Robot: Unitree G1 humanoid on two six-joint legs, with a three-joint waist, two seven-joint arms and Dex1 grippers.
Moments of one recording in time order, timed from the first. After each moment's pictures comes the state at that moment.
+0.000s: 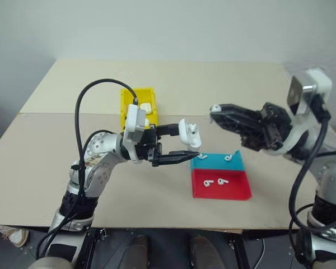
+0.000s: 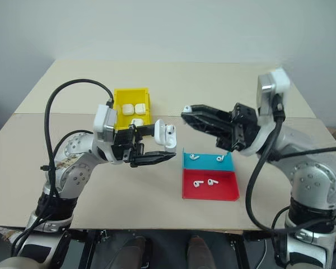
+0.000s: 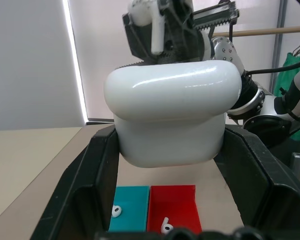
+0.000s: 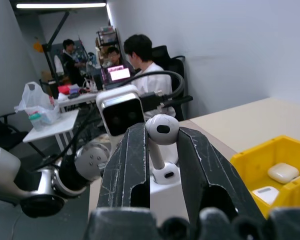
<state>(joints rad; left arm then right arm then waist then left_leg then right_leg) -0.56 0.41 -0.11 -0.21 -0.67 0.35 -1.13 -0.51 -0.60 -0.31 -0.50 1.21 0.87 0.74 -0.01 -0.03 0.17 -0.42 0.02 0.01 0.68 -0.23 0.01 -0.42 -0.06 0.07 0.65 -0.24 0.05</state>
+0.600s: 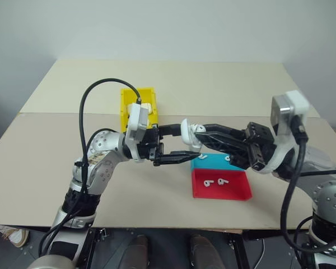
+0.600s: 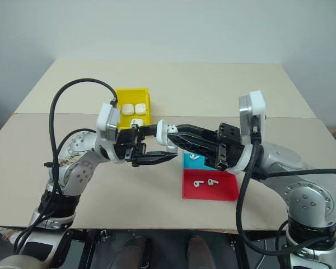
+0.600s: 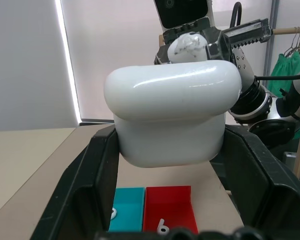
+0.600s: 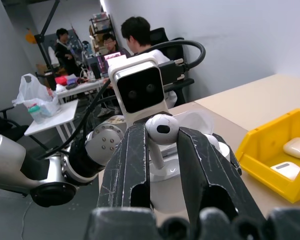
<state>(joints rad) -0.58 0.40 -0.11 -0.19 -0.67 0.35 -1.15 -0.41 -0.63 -0.22 -0.60 1.23 0.85 0.64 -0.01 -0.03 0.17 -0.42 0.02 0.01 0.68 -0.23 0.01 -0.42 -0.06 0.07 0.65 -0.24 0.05</state>
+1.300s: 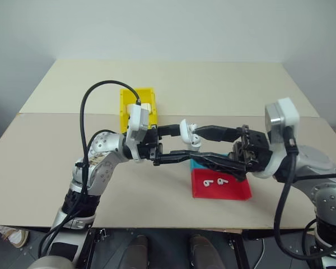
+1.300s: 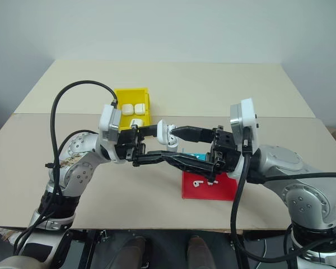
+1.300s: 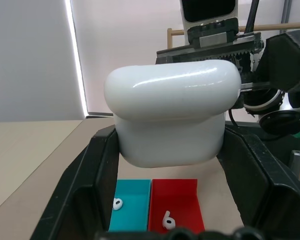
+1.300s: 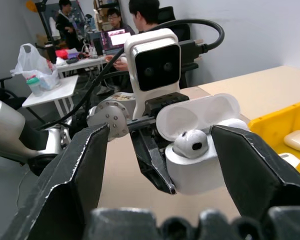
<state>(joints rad) -0.57 0.40 -0.11 -0.18 -0.65 0.35 -1.13 -0.37 -0.71 -0.18 -0.62 1.13 0.78 0.72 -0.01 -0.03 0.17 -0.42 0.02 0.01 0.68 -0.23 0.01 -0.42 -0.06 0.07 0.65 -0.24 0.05</state>
